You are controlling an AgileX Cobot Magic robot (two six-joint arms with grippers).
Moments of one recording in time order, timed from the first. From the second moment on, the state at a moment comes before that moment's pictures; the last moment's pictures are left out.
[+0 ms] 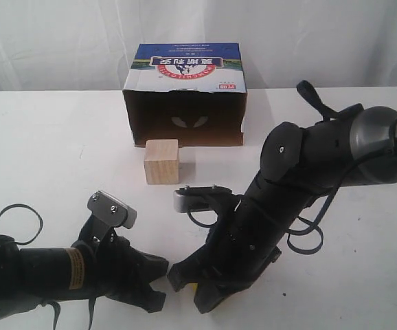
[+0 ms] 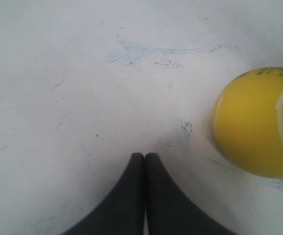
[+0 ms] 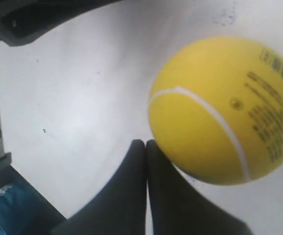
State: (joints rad) left arm -0.52 1.82 -0.46 0.50 -0.69 -0.55; right arm 0.62 1.81 -0.97 0.66 0.82 -0.42
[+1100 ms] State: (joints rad) left arm -0.52 1.82 -0.57 0.43 -0.62 -0.50; right arm 0.62 1.80 -0.98 0.67 0.50 -0.38
